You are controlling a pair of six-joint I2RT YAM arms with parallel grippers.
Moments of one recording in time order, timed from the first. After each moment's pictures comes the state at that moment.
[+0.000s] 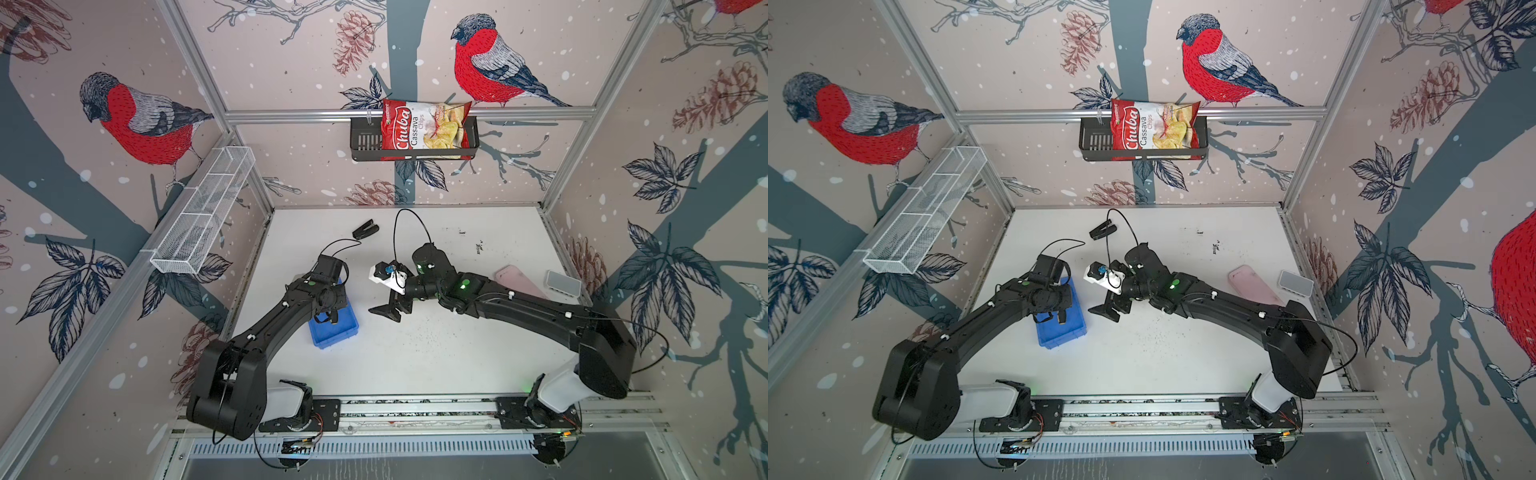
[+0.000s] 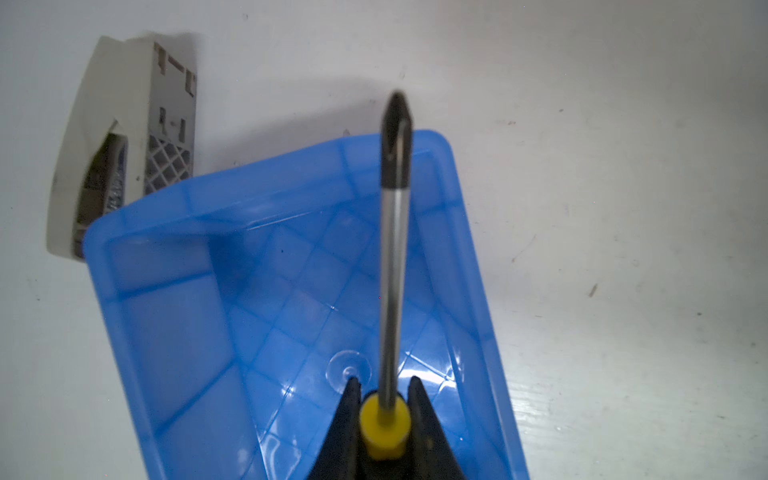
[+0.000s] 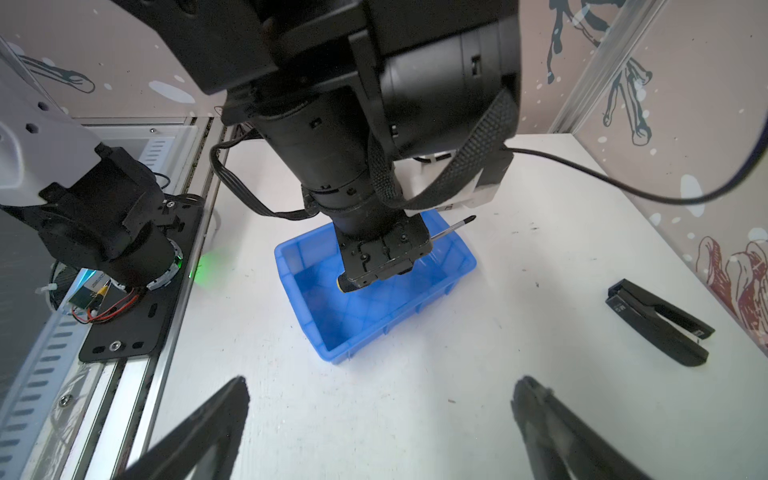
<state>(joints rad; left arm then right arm) -0.28 1.35 0.81 -0.62 -0.14 -0.41 0.98 1.58 1.16 -0.11 -0.43 -0.37</state>
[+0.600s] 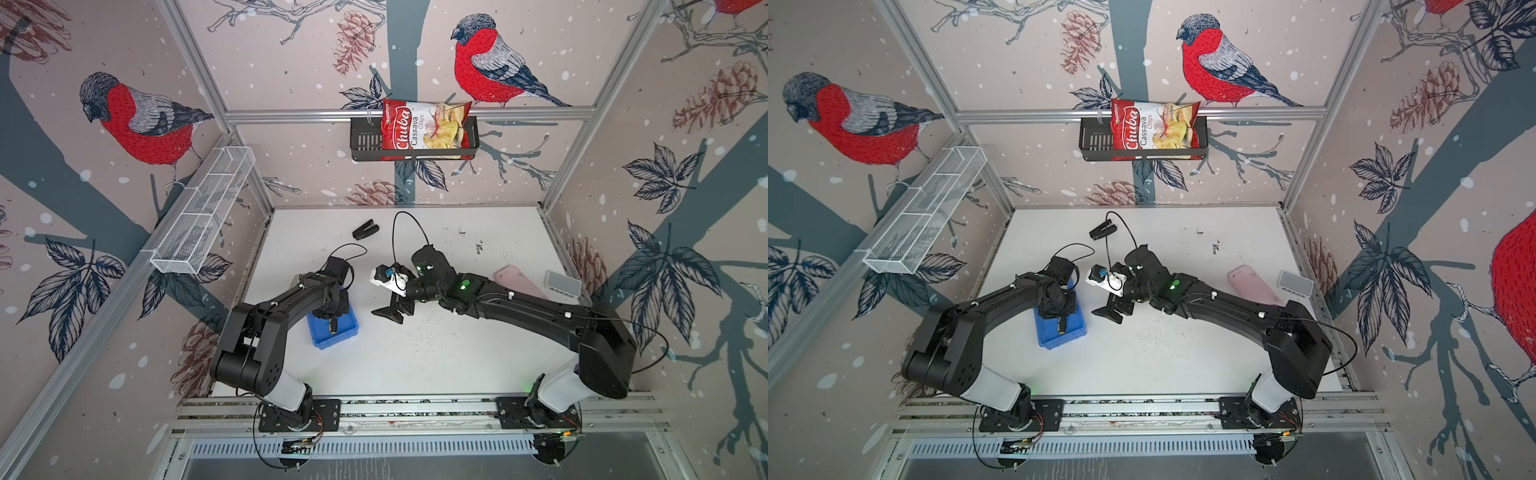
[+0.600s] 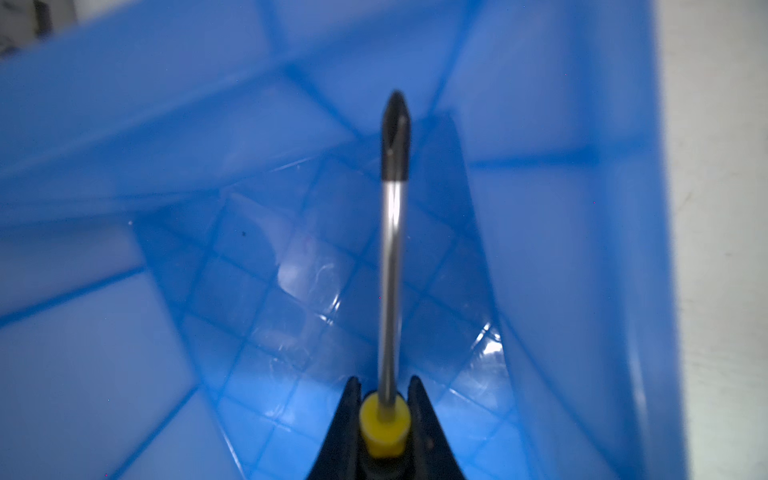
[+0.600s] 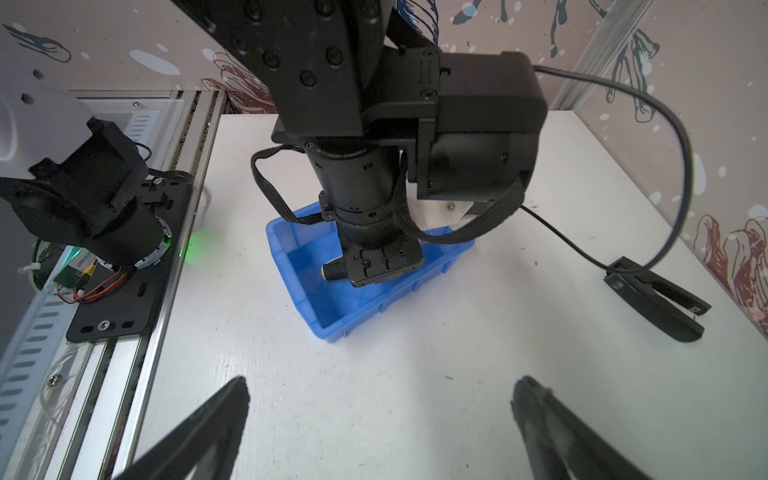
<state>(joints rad) -0.28 1.55 0.84 -0.65 -0.13 -0.39 0.97 1.57 1.16 -0.14 -0.40 -0.39</state>
